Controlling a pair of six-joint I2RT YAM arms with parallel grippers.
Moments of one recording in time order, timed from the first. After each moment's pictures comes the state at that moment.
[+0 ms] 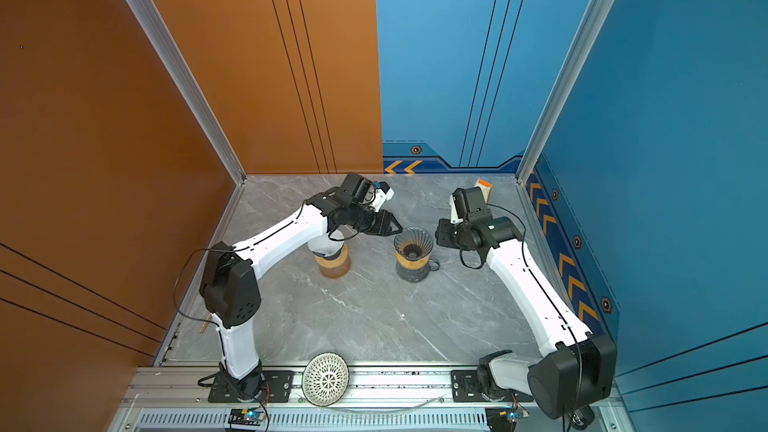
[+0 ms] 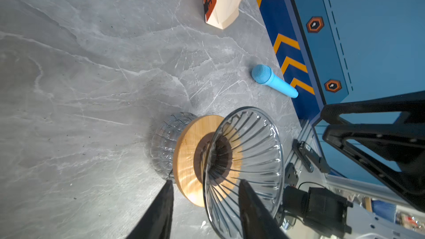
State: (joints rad) left arm -0.62 1.89 1.69 -0.62 0.48 -0.41; right arm 0.28 1.29 1.25 -0.88 -0.07 0.38
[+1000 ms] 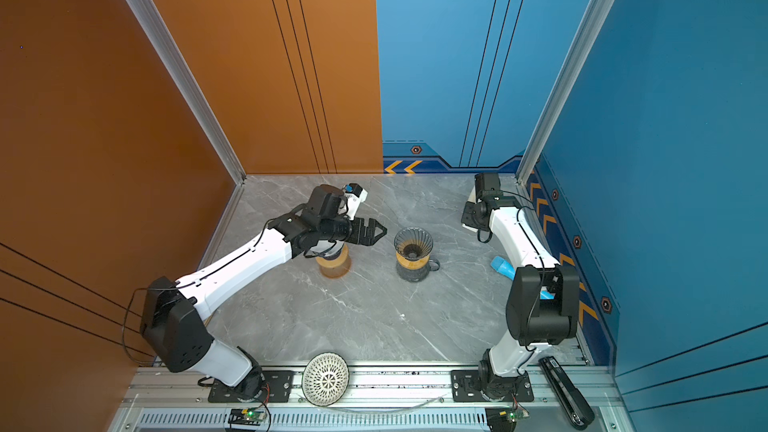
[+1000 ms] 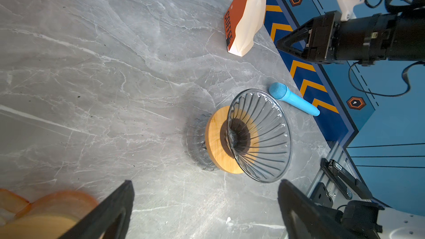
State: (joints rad) left arm -0.61 1.55 1.32 -0.45 0.27 -0.40; right arm 0.02 1.67 1.37 -0.71 0.10 0.31
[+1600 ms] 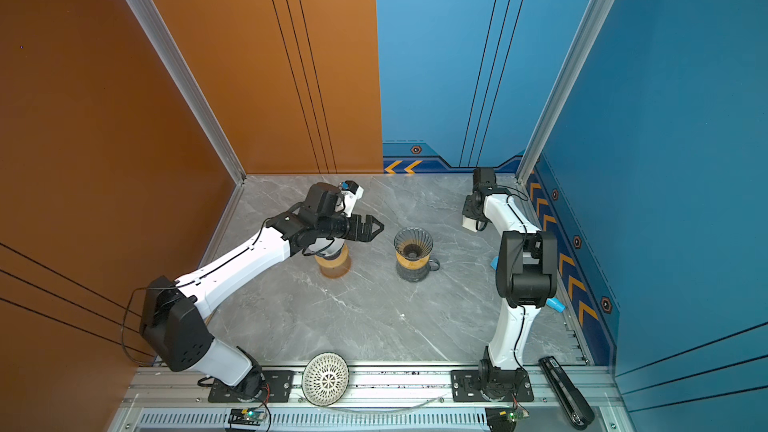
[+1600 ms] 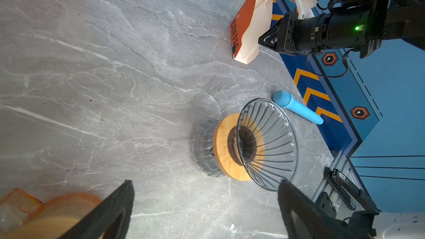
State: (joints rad) left arm -0.58 1.56 1.33 -0.44 0.27 -0.41; right arm -0.02 1.96 1.54 -0.61 0.15 0.29
